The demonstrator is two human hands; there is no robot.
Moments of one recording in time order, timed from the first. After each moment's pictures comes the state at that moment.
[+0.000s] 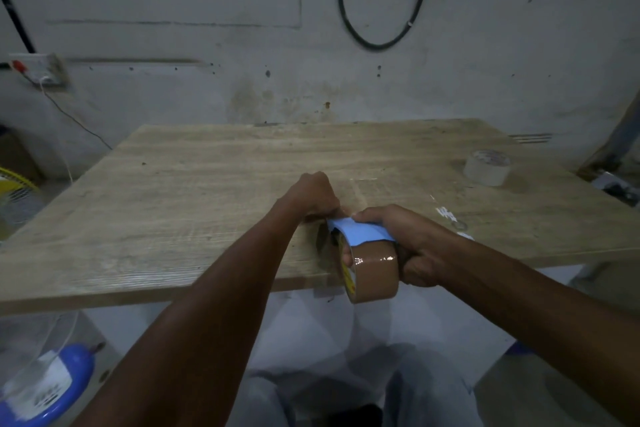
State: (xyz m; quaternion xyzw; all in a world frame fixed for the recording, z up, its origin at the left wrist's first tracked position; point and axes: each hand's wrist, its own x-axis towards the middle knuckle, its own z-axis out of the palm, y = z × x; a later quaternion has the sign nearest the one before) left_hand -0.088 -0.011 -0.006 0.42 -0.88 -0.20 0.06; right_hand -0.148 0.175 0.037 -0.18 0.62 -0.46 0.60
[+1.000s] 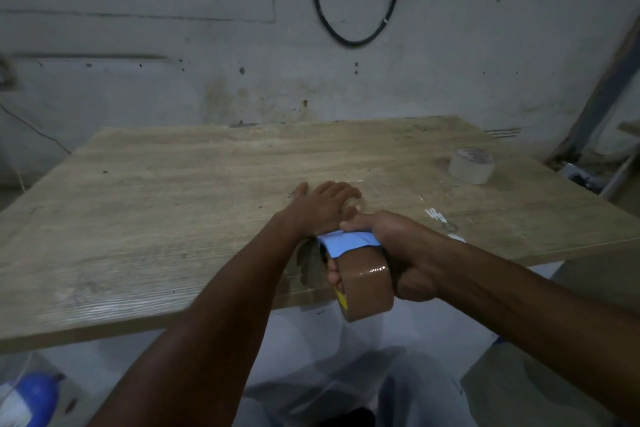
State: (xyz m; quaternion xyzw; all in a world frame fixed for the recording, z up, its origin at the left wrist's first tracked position) left_hand -0.116 -0.030 -0.054 0.20 -0.98 -0.06 0.07; right_hand -0.144 0.170 0.043 -0.14 0.64 -0.45 0.61
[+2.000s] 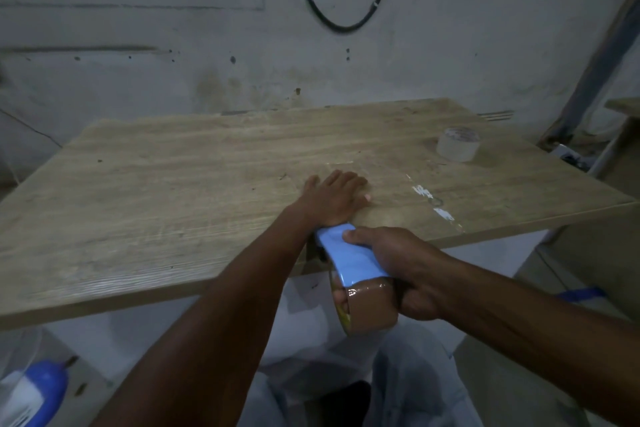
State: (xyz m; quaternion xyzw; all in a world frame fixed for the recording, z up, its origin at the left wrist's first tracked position) left_hand -0.127 0.019 -0.051 0.23 -0.97 -0.09 0.06; right_hand -0.119 0.218 0.022 -0.13 0.65 -0.47 0.58
